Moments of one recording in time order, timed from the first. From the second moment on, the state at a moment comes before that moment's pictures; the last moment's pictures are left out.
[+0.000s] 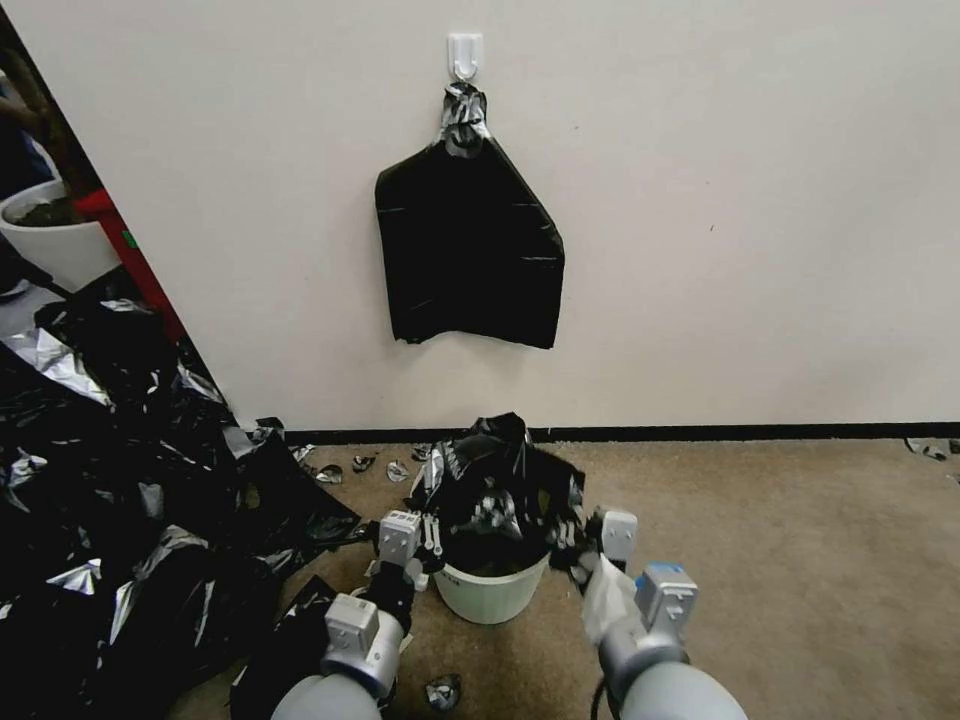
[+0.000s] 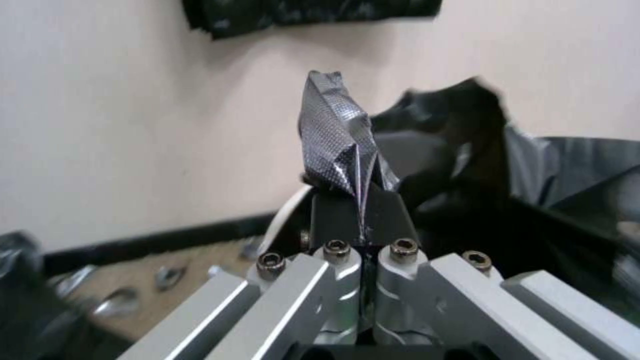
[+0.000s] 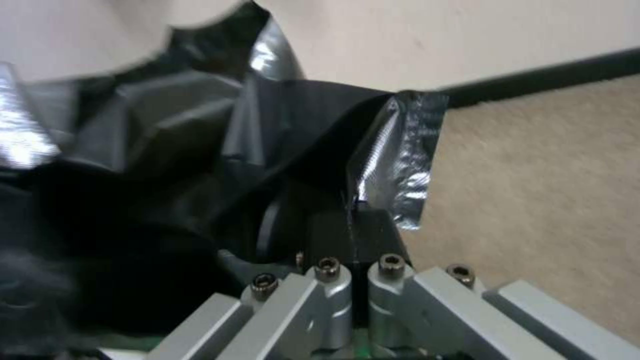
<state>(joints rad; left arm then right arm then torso) 1.58 -0.97 -0.03 -2.24 -0.29 0.12 -0.48 -1.51 1.08 -0.05 2.33 0.65 -0.40 0.81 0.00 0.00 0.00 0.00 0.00</state>
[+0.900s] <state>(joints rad) 1.55 -0.98 0.03 -2.02 -0.33 0.15 -0.56 -1.48 1.00 -0.11 2.18 0.44 -0.51 0.65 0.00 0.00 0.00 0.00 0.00</state>
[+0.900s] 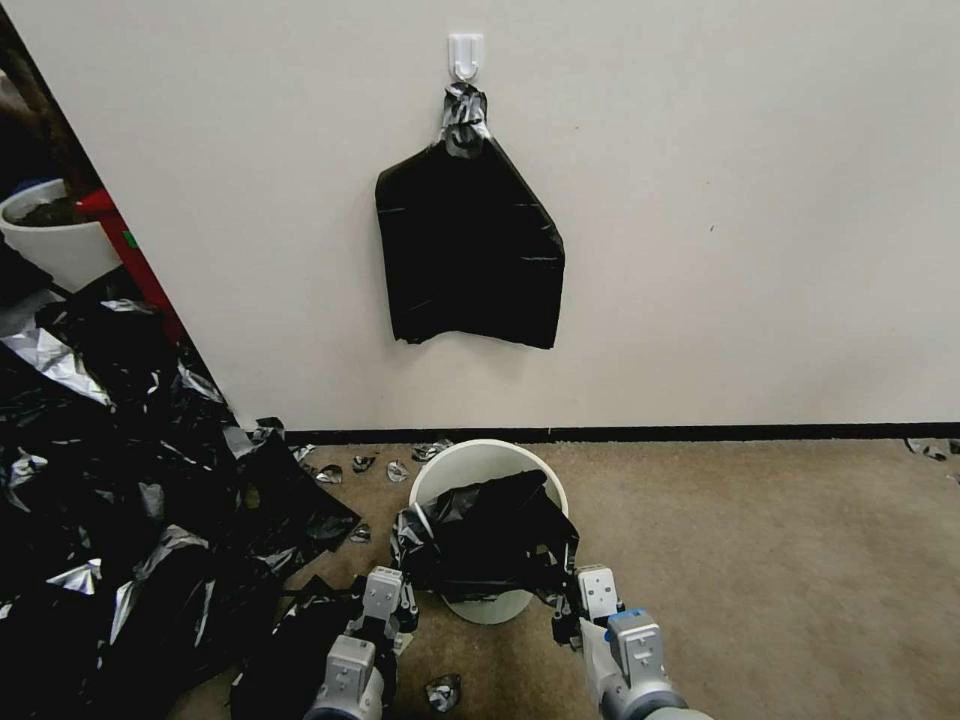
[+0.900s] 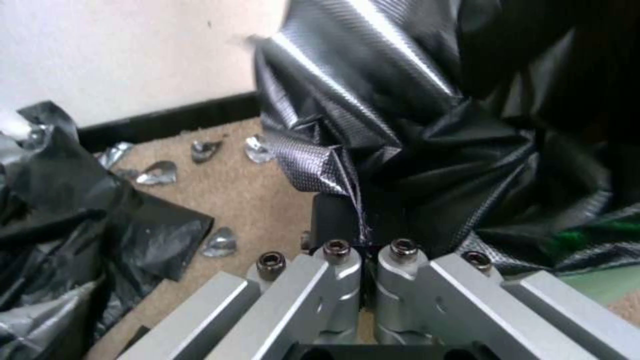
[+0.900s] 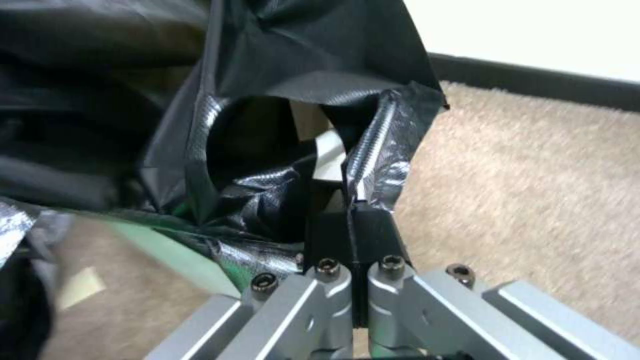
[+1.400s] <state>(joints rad) 1.44 -1.07 0.06 -1.85 -0.35 0.17 -0.53 -1.40 1.03 -0.11 1.96 0.39 -0.52 0.57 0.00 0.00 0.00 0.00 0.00</state>
